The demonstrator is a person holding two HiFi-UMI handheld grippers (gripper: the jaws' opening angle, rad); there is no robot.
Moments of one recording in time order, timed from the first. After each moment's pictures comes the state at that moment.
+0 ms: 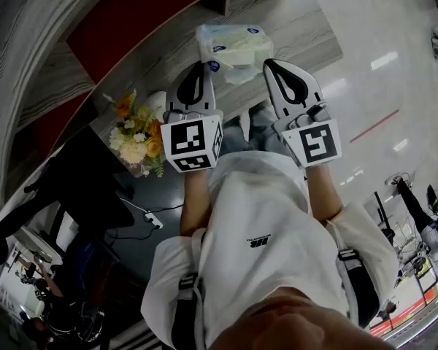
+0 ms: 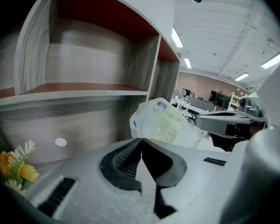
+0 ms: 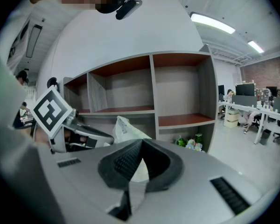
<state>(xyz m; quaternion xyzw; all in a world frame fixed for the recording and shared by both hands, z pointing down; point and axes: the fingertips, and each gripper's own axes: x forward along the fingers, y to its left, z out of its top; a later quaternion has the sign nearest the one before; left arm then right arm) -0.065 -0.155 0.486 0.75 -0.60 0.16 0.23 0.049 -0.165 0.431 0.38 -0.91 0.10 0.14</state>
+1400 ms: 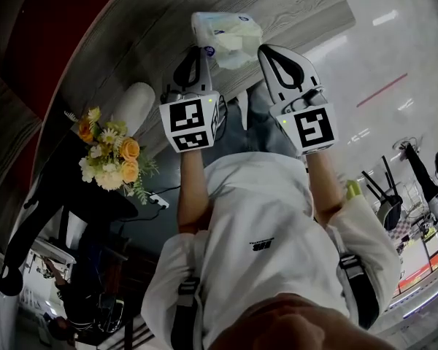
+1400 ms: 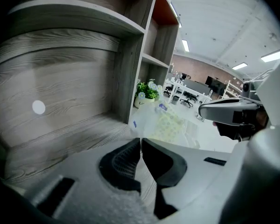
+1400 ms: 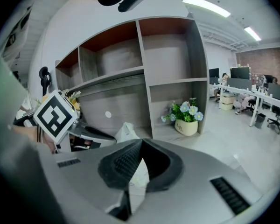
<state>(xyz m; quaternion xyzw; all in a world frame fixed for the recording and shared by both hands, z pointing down) -0.038 -0.140 0.628 0.75 -0.54 0.24 0.29 0.071 -0.149 0.554 0.39 -0.88 0.16 0.20</state>
